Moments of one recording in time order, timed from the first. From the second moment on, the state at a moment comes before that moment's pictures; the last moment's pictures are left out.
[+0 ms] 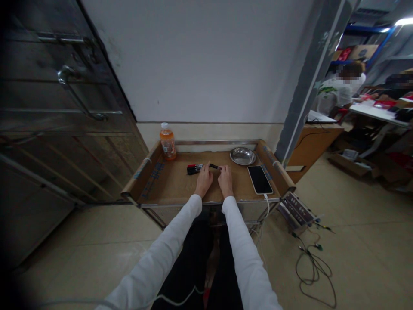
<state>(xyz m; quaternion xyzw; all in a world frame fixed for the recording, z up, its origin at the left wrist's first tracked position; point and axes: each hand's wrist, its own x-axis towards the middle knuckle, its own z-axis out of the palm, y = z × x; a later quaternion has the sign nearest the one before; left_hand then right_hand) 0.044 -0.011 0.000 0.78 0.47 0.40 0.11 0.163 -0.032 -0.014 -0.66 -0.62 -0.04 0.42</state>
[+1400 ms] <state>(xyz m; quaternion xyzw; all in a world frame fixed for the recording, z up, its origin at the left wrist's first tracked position) 0.037 -0.006 -0.001 0.73 0.50 0.46 0.11 0.165 -0.037 -0.011 -0.71 -0.59 -0.08 0.37</state>
